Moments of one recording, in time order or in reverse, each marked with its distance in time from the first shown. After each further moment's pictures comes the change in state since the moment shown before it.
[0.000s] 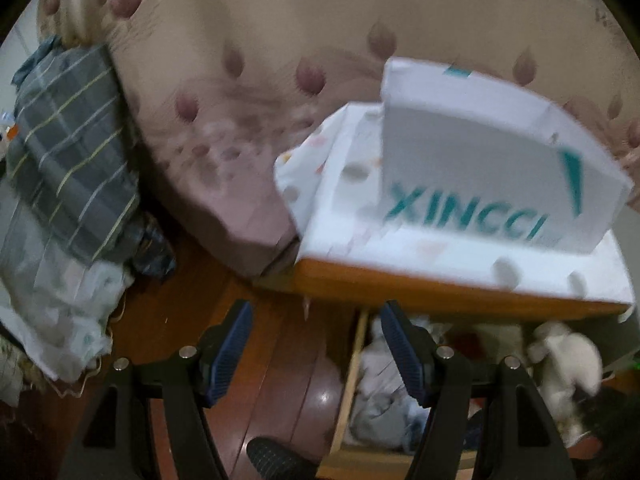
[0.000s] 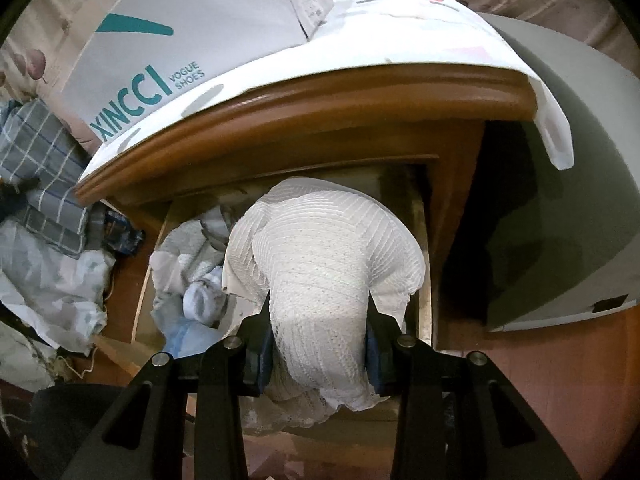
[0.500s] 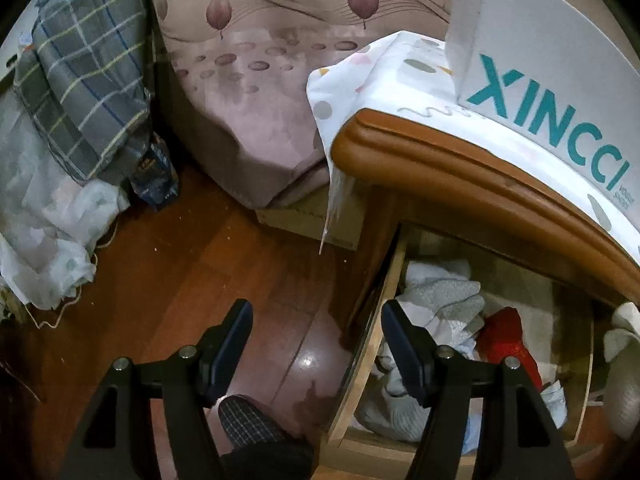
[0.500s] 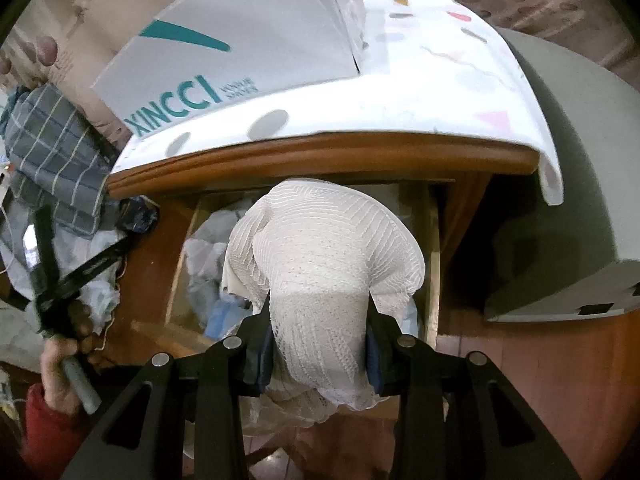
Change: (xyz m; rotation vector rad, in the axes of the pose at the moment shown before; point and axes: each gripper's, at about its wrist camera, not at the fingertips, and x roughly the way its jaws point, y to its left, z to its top) left arm 0.078 0.021 -0.061 -0.167 0.147 0.012; right arm -0.047 0.033 0.025 -0.048 0.097 0.023
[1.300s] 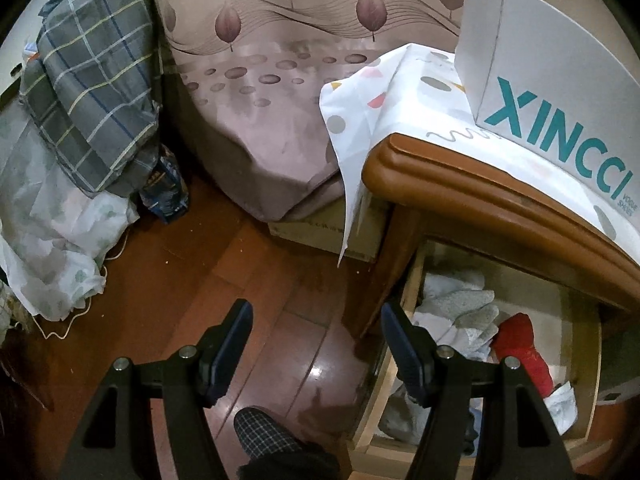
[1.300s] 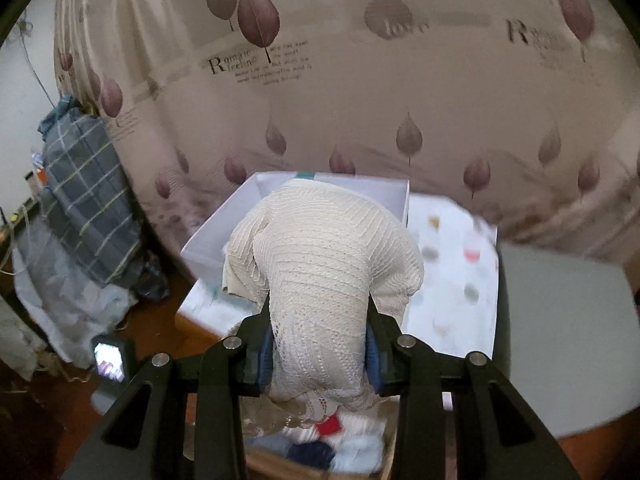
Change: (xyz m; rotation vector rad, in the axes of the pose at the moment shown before) left arm -0.009 0.015 0.010 0.027 -0.035 0.020; right arm -0.148 0.094 0.143 -0.225 -0.378 -0.065
